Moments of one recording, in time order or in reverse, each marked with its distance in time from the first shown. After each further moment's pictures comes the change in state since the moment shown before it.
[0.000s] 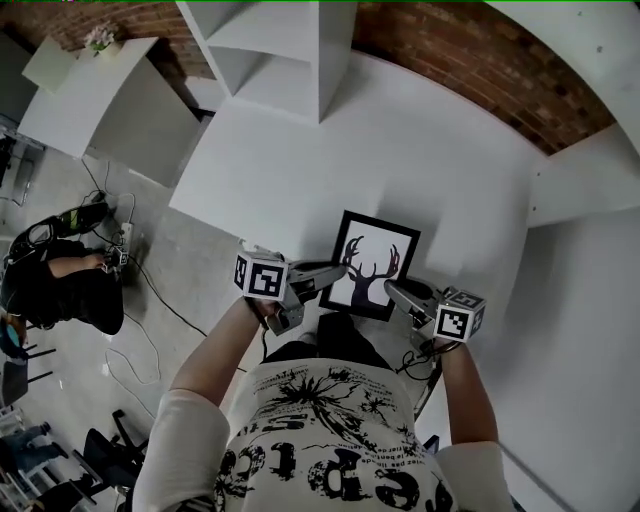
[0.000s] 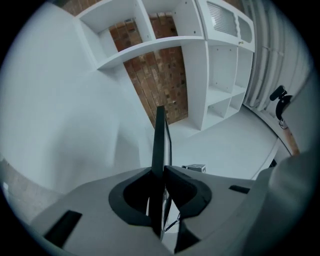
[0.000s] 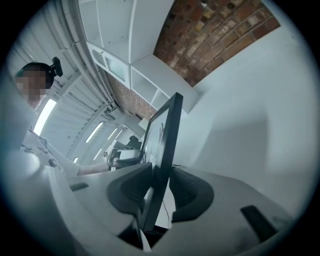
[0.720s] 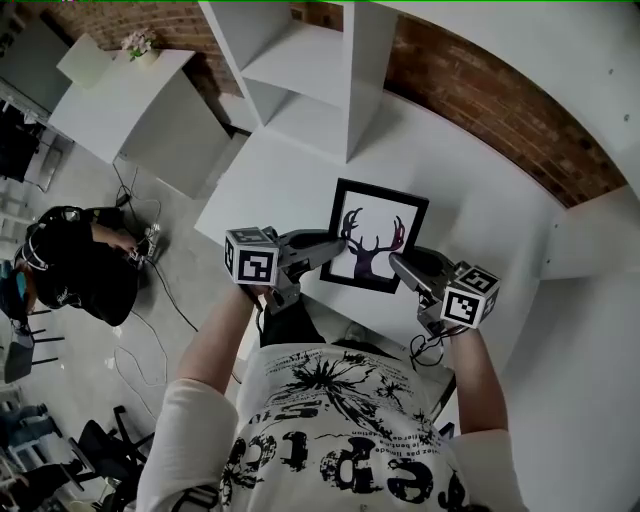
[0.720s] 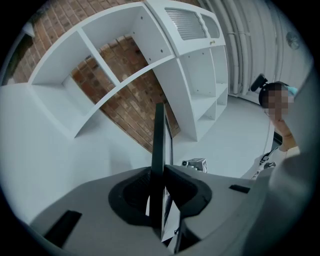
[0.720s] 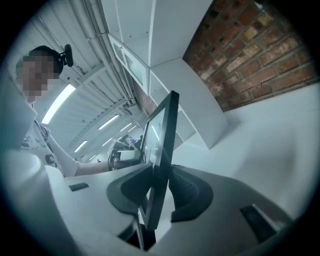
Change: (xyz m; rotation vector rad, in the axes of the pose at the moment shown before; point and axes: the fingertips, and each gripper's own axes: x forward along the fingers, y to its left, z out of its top) left arm -0.024 -0.085 0.059 0.363 -0.127 0.011; right arm -0.013 0.064 0.084 -0.303 -0.081 0.099
